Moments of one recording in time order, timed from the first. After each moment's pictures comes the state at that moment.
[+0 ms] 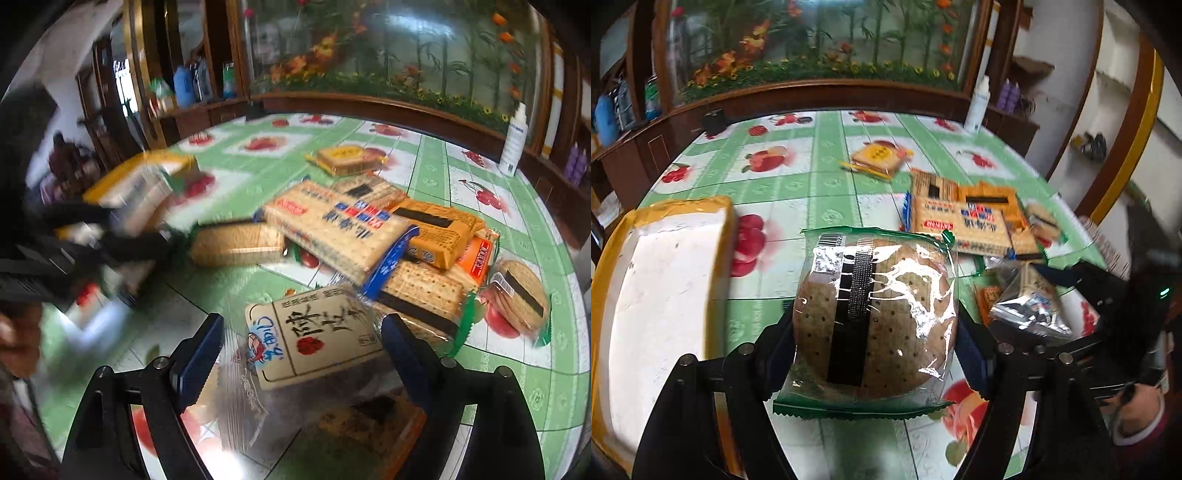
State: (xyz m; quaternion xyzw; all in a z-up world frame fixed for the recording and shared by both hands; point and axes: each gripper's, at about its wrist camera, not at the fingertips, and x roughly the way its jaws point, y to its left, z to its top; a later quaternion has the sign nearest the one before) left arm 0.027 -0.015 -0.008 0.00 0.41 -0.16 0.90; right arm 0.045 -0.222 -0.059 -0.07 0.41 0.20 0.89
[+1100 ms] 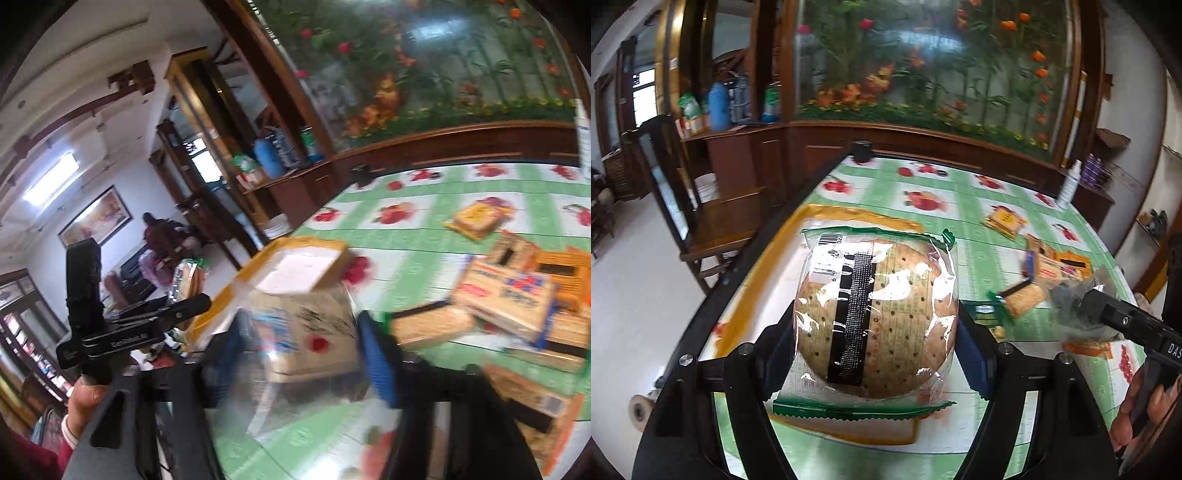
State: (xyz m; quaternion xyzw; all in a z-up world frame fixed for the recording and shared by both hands) left arm -0.037 0.122 0.026 -0.05 0.33 0.03 0.94; right arm 0.022 -0.154 0.013 0.13 0.33 0.38 0.85
